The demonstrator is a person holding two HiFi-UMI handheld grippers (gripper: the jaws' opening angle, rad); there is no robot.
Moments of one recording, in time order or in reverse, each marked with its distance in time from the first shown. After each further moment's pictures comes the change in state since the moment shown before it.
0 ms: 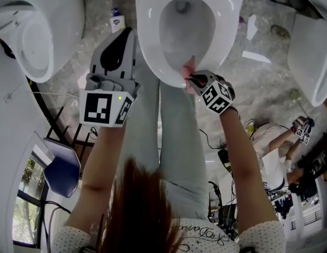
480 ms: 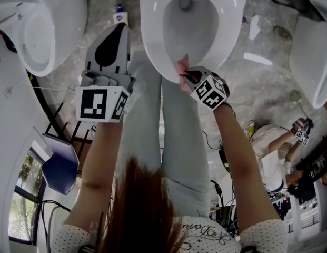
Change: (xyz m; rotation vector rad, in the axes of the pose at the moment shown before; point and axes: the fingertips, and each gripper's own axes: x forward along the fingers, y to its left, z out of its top) left arm -0.019 0.015 0.001 0.032 -0.010 0.056; right arm 0.020 0.013 0.020 0.051 -0.012 0.018
